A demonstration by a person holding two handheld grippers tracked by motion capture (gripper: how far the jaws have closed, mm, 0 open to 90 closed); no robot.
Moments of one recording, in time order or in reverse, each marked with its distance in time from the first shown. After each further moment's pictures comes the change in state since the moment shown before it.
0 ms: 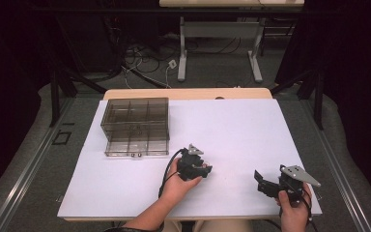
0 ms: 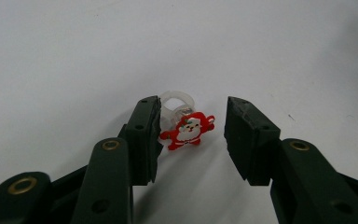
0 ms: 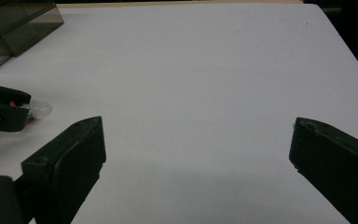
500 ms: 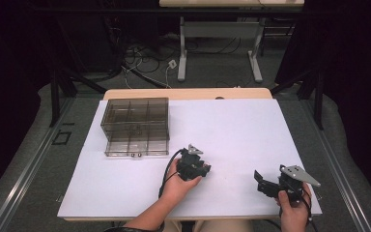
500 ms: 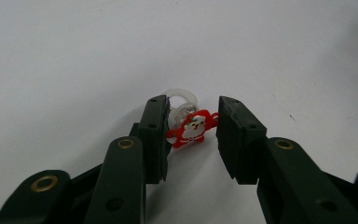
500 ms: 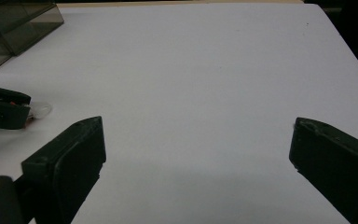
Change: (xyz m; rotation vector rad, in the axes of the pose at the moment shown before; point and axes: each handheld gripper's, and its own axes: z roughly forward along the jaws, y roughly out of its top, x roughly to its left) left arm 0.000 0.000 -0.001 0.008 0.017 -0.007; right arm 0.000 0.000 0.000 -0.002 0.000 -0.005
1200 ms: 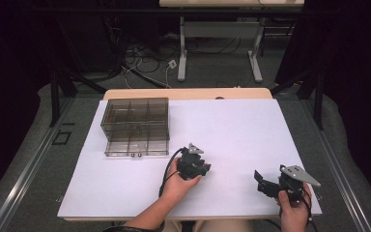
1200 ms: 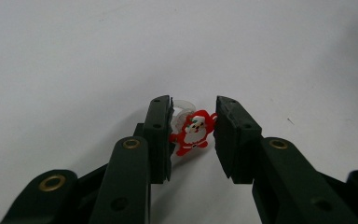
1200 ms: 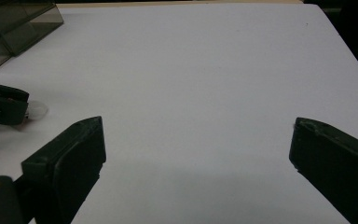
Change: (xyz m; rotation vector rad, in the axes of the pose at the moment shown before) left arm -0.002 0.004 -0.003 -0.004 -0.002 -0.004; right arm 0.000 0.000 0.000 0.003 0.000 0.005
